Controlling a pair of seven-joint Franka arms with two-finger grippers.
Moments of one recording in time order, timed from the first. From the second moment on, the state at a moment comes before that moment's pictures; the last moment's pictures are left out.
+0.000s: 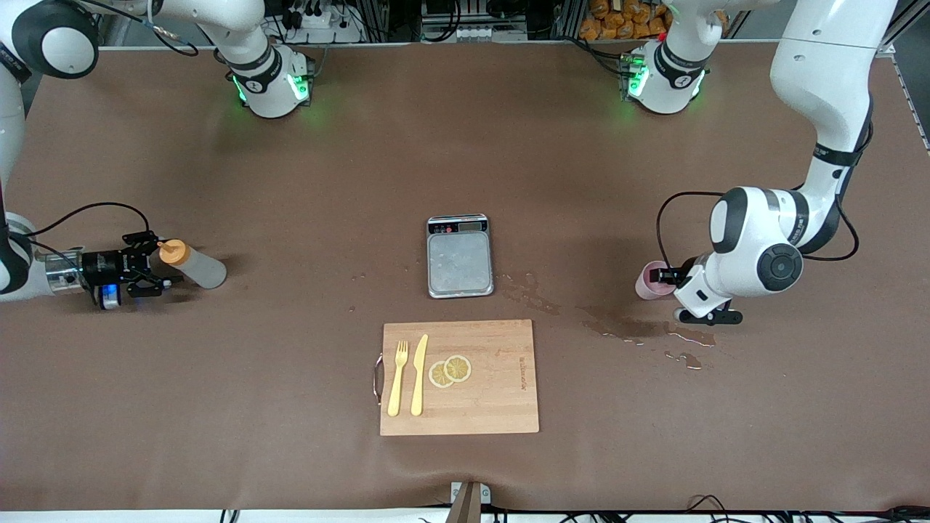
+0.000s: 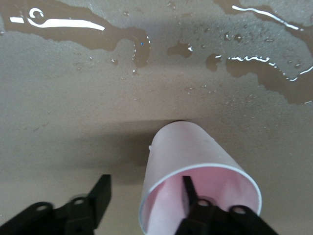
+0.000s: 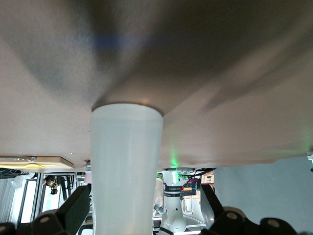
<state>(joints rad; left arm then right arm) -0.03 0.49 -0.12 -1.94 -0.04 2.18 -0.07 -0.63 0.90 0.09 -1.47 0.59 1.39 0.50</state>
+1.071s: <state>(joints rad) -0.02 0.39 -0.22 -1.91 -0.02 2.11 -0.13 -0.58 0.90 0.09 -1.50 0.60 1.38 0.47</state>
